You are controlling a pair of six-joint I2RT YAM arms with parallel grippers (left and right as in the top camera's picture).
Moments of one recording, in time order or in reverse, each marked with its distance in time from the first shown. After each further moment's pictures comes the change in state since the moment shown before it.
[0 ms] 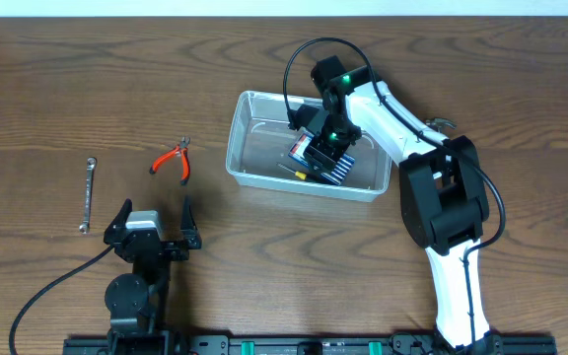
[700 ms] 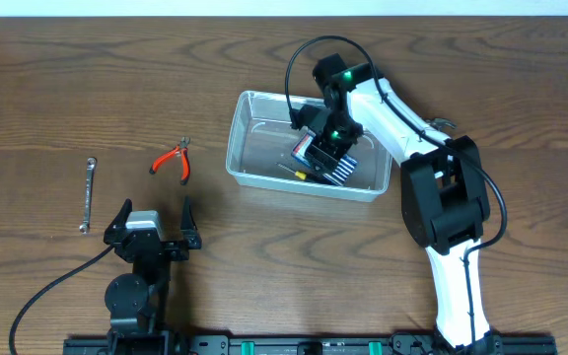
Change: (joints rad) left arm 0.000 0.000 0.000 0.000 0.000 0.000; right arm -0.004 0.001 0.040 -0.064 0.002 0.006
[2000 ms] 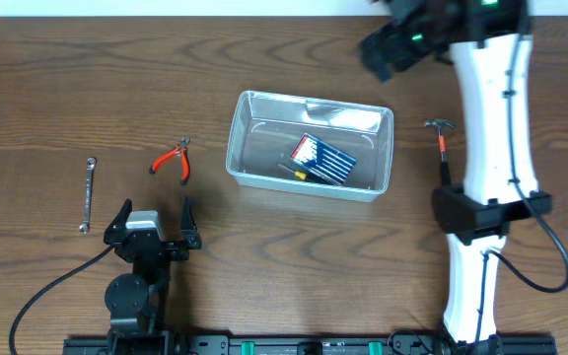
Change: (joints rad) left arm 0.000 0.000 0.000 0.000 0.000 0.000; right arm -0.230 -0.013 1.057 -0.544 0.106 0.223
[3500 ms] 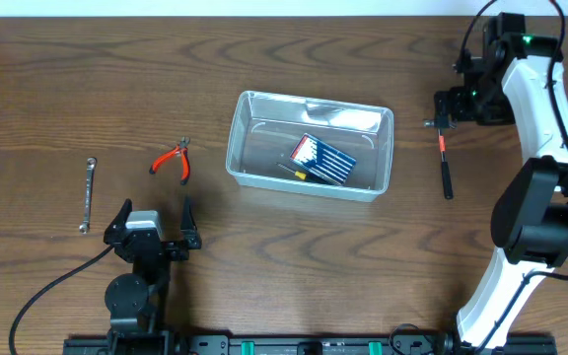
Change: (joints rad) left arm 0.000 0.000 0.000 0.000 0.000 0.000; right arm -0.306 -0.193 -1.099 0.507 0.116 0.183
